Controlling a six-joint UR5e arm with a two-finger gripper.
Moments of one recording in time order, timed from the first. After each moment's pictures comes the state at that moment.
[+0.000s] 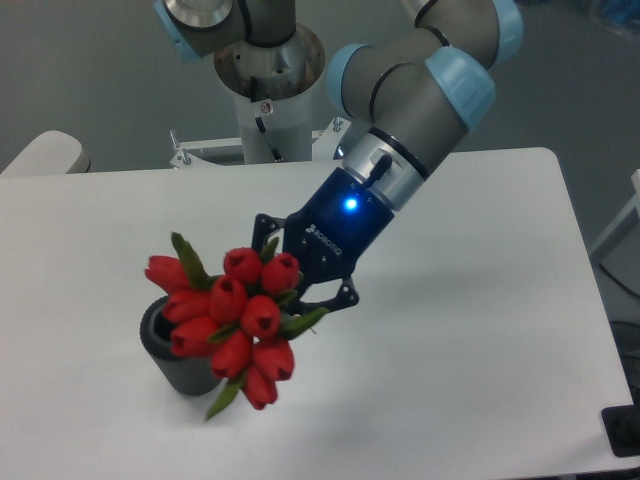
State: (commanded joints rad) arm 2.51 -1.89 -1.53 -0.80 0.40 0.81
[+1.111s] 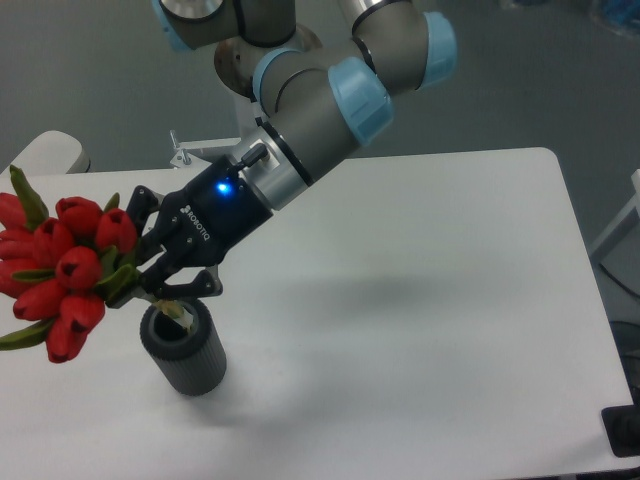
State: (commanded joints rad) arm 2.38 -1.85 -1.61 -0.76 0.35 0.91
